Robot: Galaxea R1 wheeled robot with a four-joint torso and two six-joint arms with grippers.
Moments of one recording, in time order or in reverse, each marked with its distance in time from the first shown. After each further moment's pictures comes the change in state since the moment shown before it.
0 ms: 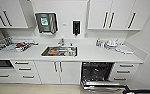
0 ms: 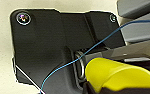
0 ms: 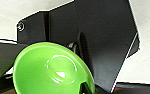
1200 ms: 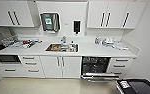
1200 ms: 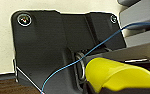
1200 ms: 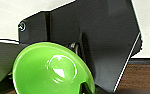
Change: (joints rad) left arm -0.006 0.000 -0.001 0.000 0.000 0.000; right arm 0.001 0.004 0.000 0.000 0.001 0.000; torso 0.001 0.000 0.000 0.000
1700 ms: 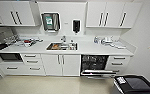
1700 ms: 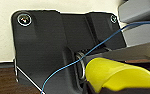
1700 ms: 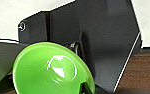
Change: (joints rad) left arm 0.000 0.000 0.000 0.000 0.000 0.000; right arm -0.001 0.000 0.000 0.000 0.000 0.000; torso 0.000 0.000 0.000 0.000
